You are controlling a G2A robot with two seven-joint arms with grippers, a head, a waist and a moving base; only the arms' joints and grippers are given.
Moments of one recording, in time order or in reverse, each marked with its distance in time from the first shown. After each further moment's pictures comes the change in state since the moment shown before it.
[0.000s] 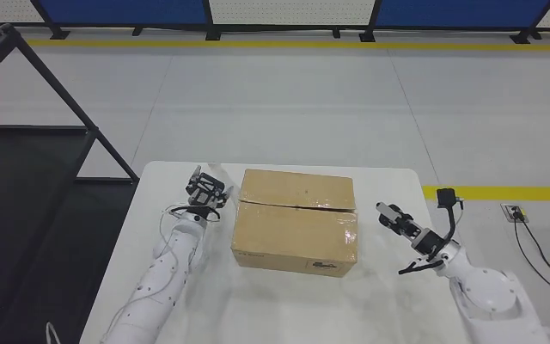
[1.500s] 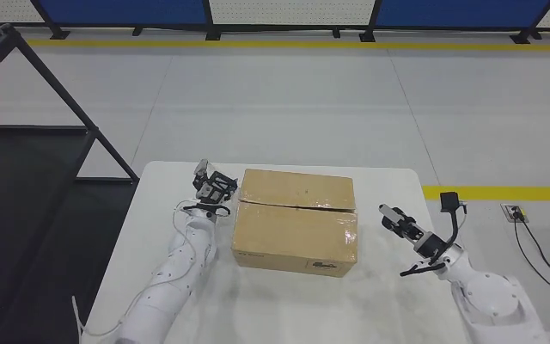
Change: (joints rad) left arm -0.118 -0.085 0.089 0.246 0.039 0.252 0.127; right arm -0.030 0.014 0.002 -0.017 0.007 0.016 -0.032
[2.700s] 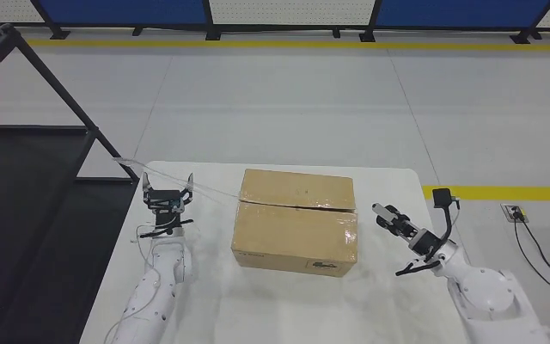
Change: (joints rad) left arm 0.309 0.086 -0.300 -0.406 -0.201 0.079 0.170; right arm 0.038 0.006 -0.038 0.003 -0.005 -0.002 0.024
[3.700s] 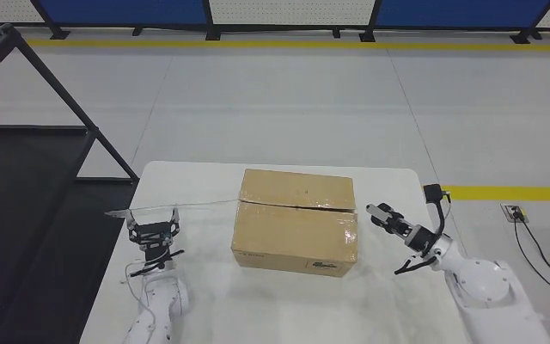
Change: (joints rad) left arm 0.282 0.009 -0.089 -0.259 0.106 0.123 -0.161; right arm 0.077 0.006 -0.043 0.090 0.014 -0.070 0.075
